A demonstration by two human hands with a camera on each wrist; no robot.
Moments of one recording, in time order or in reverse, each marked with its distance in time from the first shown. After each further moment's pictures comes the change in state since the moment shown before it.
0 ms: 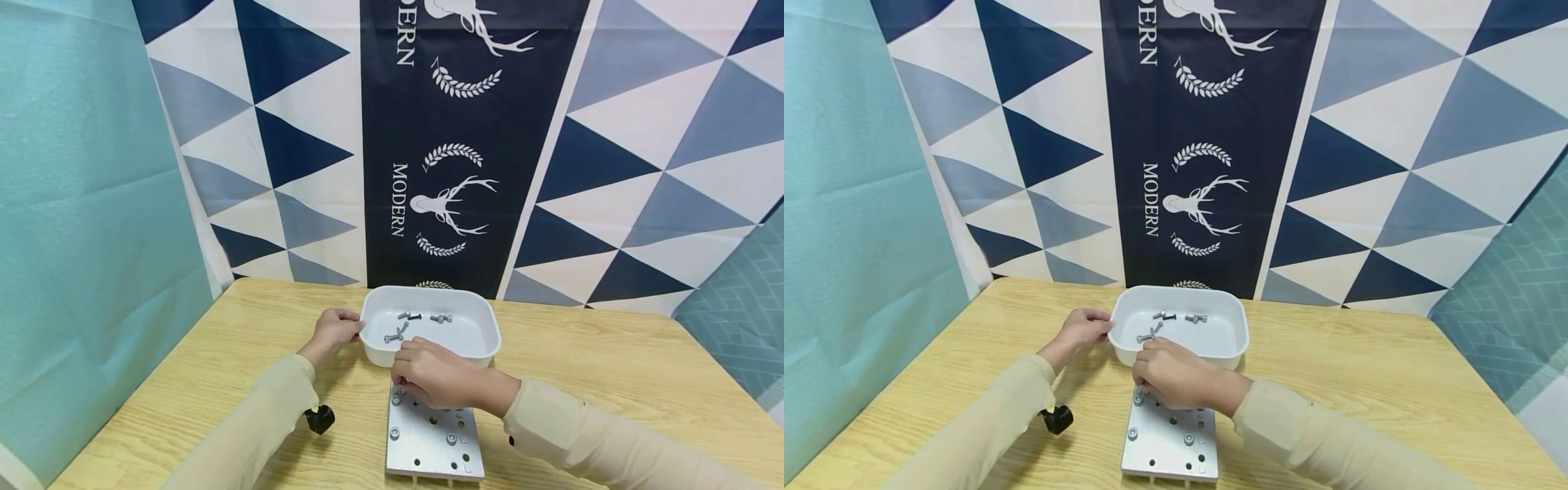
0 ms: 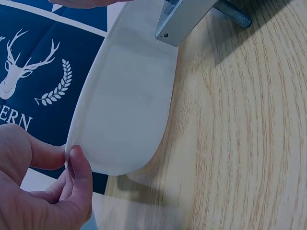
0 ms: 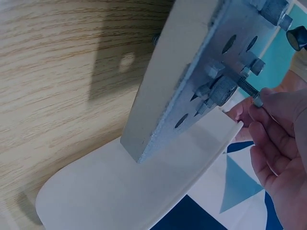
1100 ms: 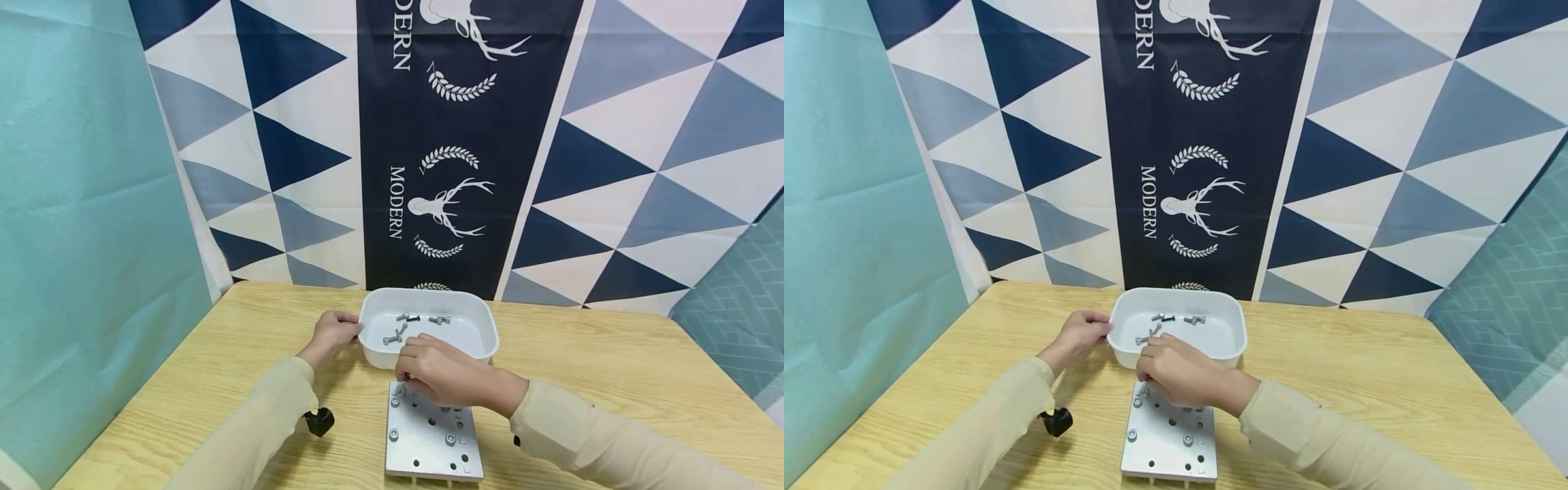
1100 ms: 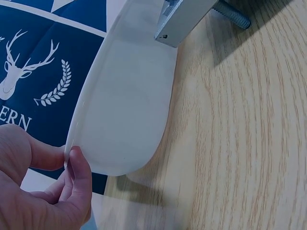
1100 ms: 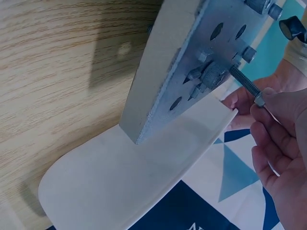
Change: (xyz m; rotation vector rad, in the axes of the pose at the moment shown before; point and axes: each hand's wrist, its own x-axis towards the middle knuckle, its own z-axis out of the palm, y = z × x) left_hand -0.004 0.000 -0.001 0.016 -0.011 0.015; right_hand -0.007 0.001 -0.010 0.028 0.020 0.043
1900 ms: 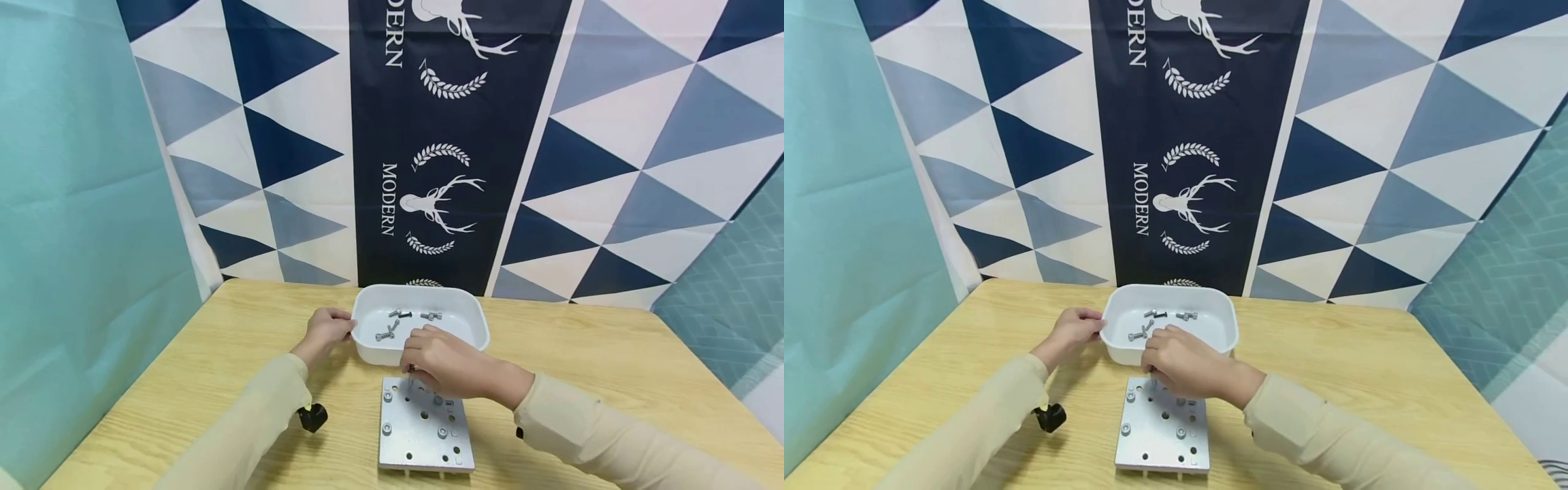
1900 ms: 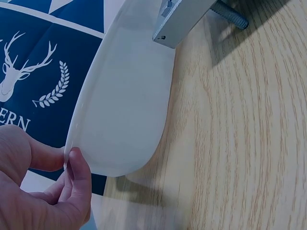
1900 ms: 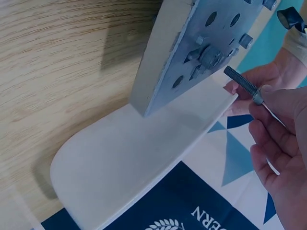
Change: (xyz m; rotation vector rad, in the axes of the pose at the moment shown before) left_hand 0.000 -0.001 0.001 -0.016 -0.004 -0.011; right_hand -0.012 0.002 -0.012 -0.009 -0.003 0.041
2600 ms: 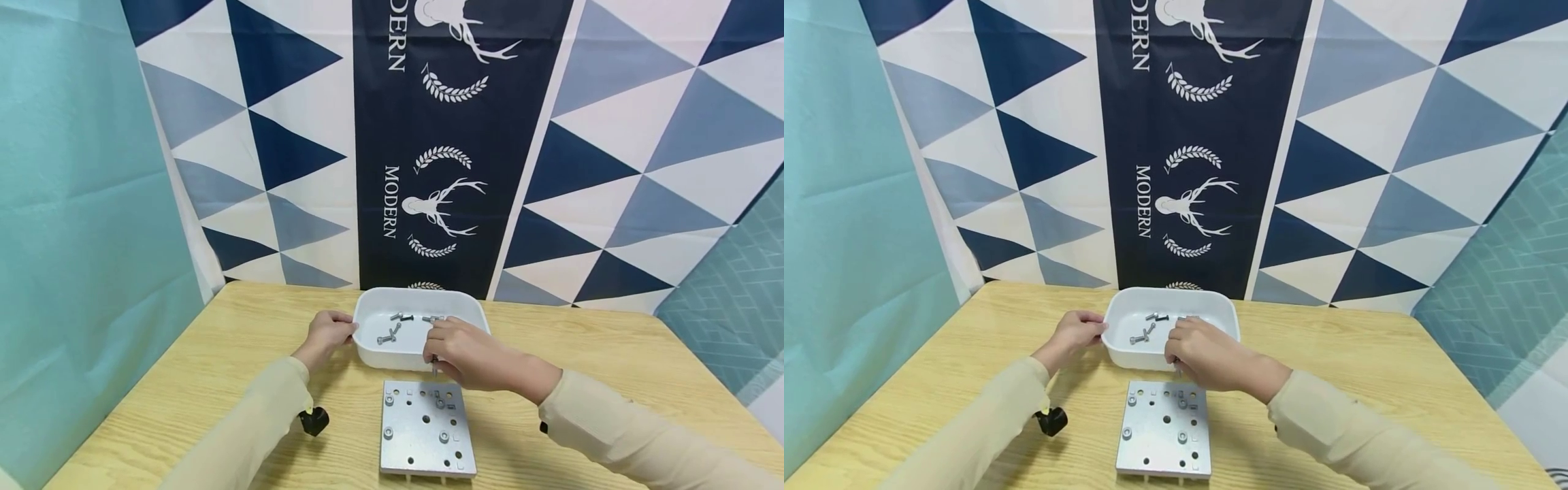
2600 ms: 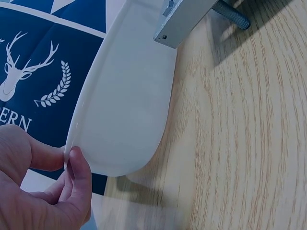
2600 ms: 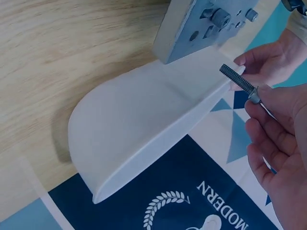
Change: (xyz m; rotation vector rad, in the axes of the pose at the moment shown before) left_hand -0.001 -0.004 0.001 0.000 0.010 0.017; right_hand -0.018 0.016 -0.014 -0.096 0.013 0.009
